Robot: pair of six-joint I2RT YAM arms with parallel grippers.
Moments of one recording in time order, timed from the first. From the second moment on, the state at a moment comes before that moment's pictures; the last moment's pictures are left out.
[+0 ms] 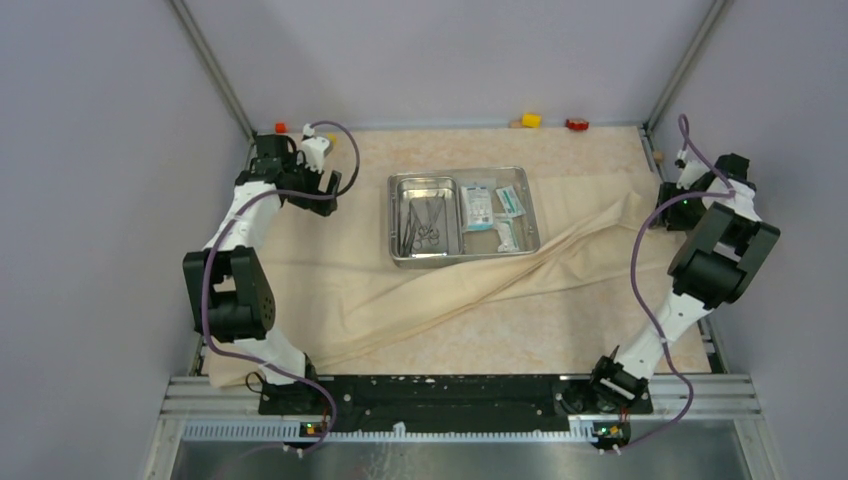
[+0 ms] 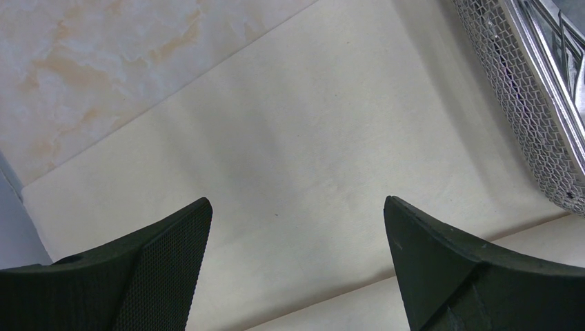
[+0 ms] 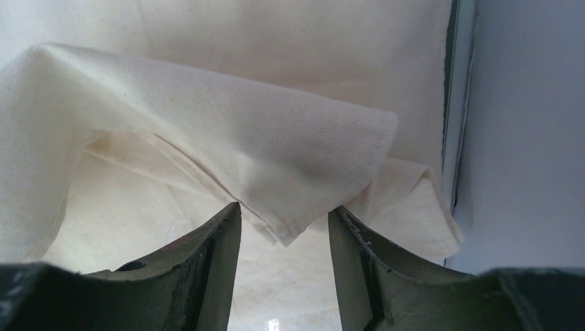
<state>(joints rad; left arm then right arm) 0.08 1.67 1.34 -0.54 0.32 0.44 -0.58 2.01 1.51 -0.67 -0.32 -0.41</state>
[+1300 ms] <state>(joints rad) 0.07 1.67 1.34 -0.55 0.30 0.42 -0.60 2.12 1.60 -0.65 -0.50 -0.33</state>
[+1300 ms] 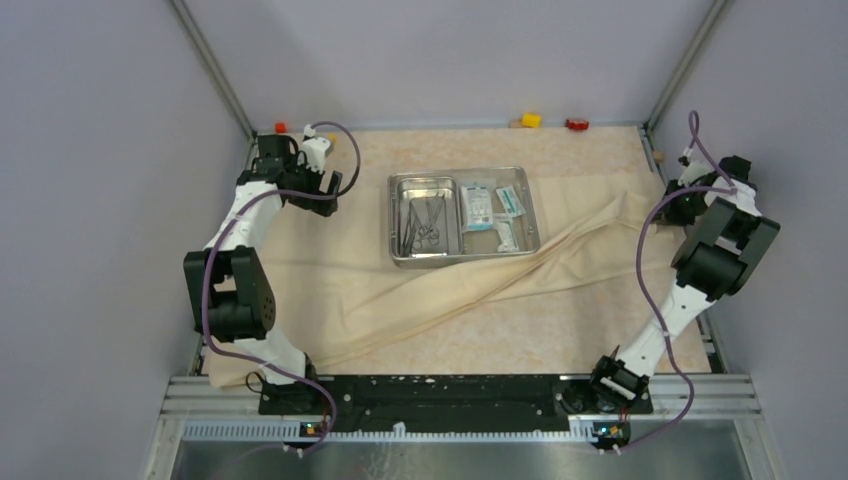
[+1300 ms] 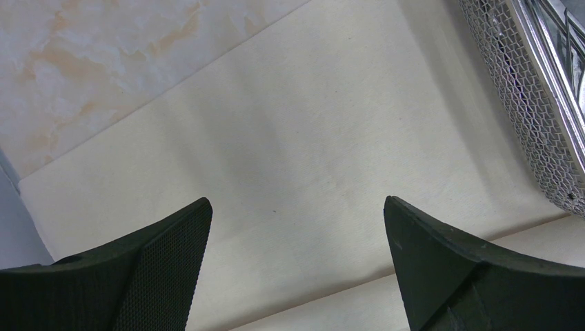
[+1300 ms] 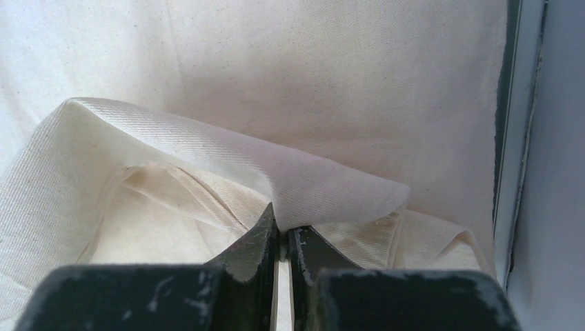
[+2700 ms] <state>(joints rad) 0.07 1.34 1.09 -0.66 0.34 0.76 -0.86 1.36 1.13 -1.26 0.00 -1.32</state>
